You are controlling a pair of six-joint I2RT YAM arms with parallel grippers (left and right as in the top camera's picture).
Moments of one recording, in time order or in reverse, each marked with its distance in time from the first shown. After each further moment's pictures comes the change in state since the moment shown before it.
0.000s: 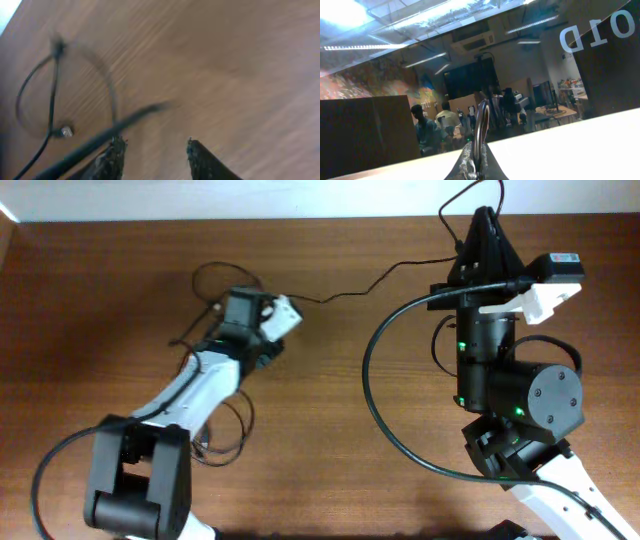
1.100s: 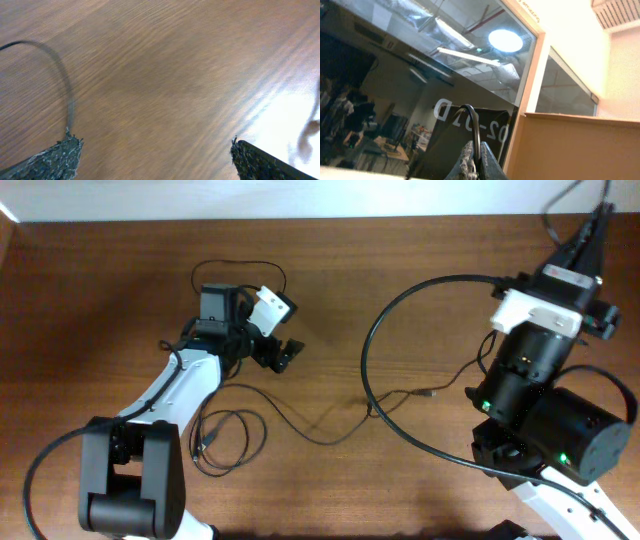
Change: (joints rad) left arm 0.101 0.000 0.000 0.026 0.546 -0.146; right arm -0.001 0.001 0.030 0.404 0.218 -1.205
